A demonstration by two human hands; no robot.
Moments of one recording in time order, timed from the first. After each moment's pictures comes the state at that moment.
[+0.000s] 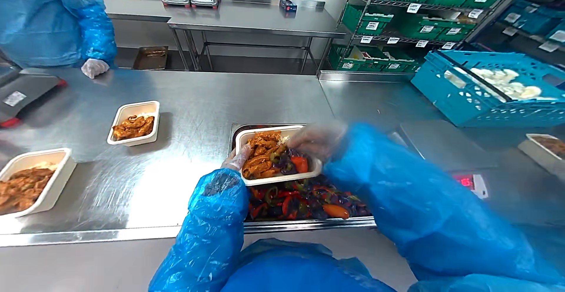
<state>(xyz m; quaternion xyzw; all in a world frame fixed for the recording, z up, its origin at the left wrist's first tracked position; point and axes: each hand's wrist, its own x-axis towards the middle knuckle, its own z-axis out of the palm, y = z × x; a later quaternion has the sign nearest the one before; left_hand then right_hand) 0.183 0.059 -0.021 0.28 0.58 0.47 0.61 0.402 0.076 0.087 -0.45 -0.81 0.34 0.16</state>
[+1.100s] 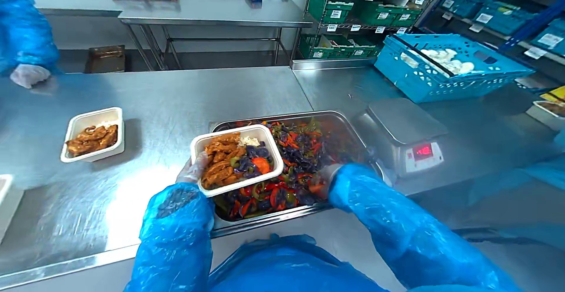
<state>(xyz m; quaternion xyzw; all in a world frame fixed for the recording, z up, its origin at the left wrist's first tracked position) 0.139 0.054 -0.041 0.28 0.63 0.47 0.55 0.471 0.043 -0.019 -0.60 -0.66 0.32 -0.31</state>
